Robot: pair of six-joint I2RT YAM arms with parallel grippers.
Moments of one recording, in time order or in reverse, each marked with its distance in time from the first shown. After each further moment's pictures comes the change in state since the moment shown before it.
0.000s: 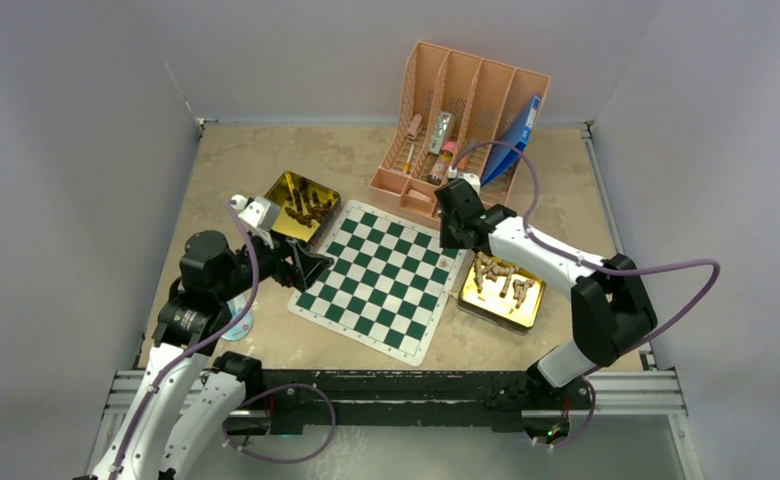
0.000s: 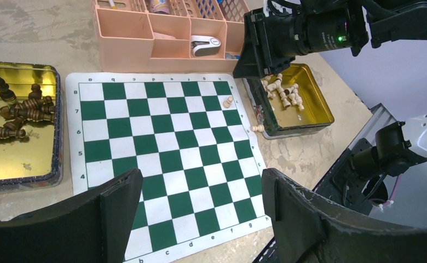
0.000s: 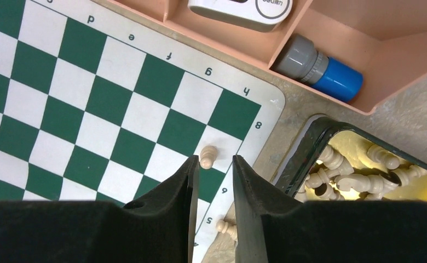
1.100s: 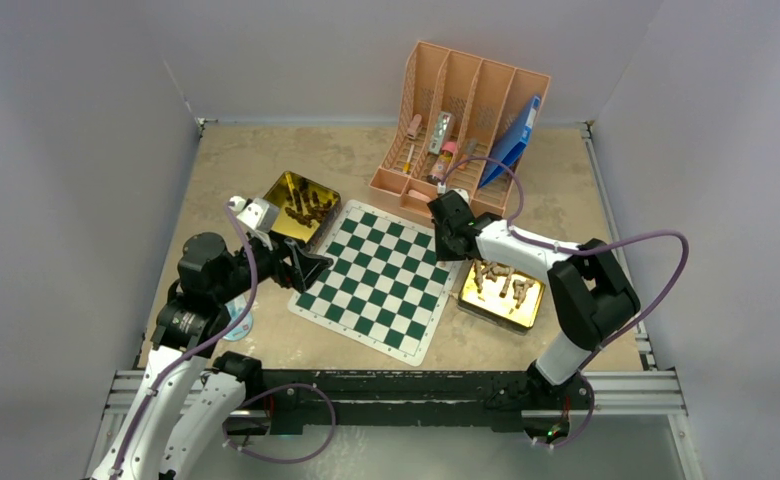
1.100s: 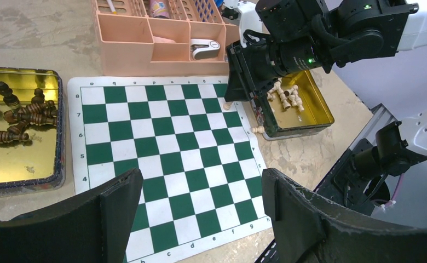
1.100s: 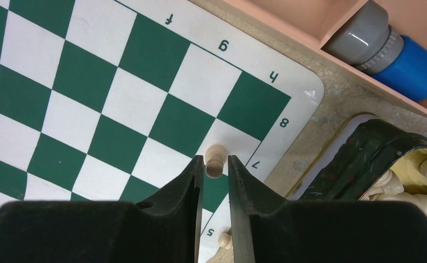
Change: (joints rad) left arm 0.000 -0.016 0.000 0.000 0.000 0.007; right arm 0.008 0.098 -0.055 0.078 -0.081 -0.035
